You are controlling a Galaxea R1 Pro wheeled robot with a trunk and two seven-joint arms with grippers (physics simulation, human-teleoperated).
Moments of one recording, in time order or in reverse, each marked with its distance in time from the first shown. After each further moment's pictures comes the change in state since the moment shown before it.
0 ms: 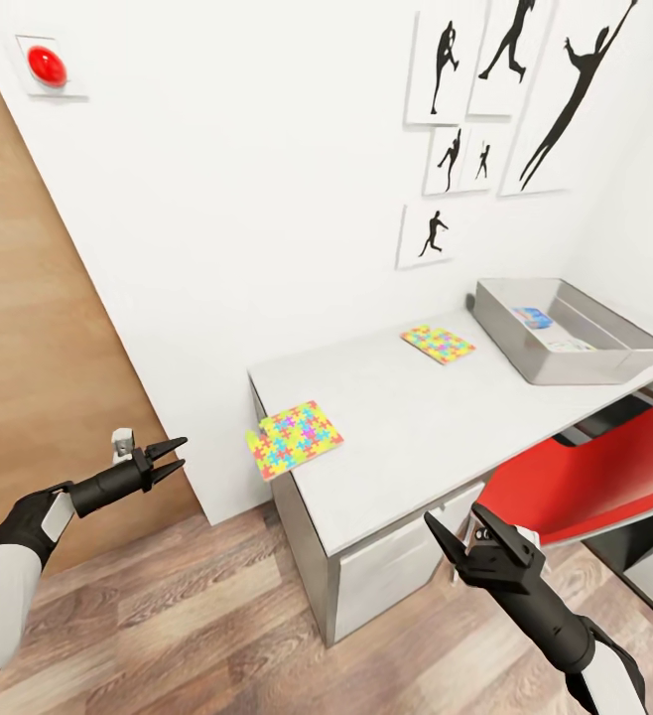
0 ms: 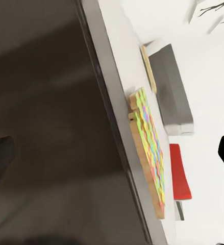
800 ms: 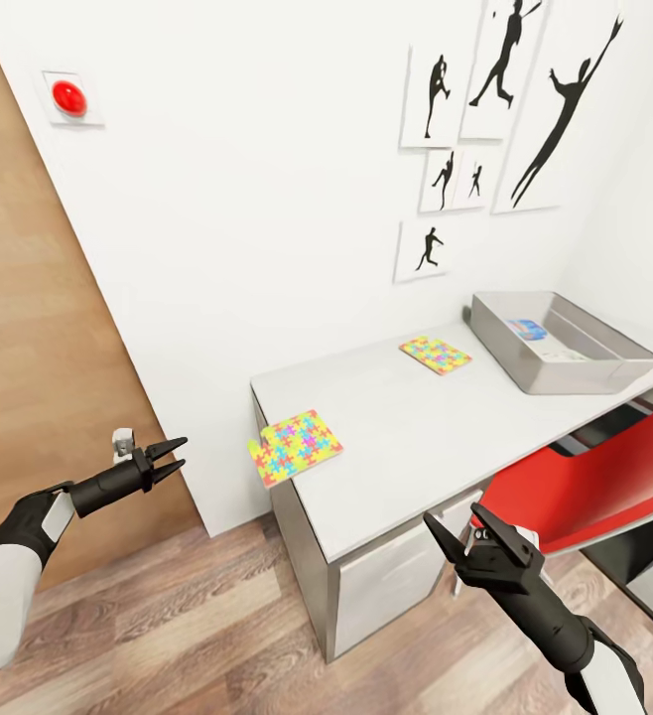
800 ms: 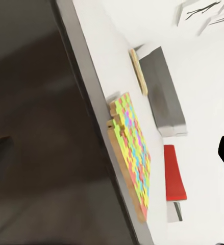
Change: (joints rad) left arm 0.000 -0.001 0.000 0.000 -0.001 0.000 0.000; right arm 0.000 0.001 0.002 0.000 0.000 -0.001 0.000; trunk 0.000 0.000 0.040
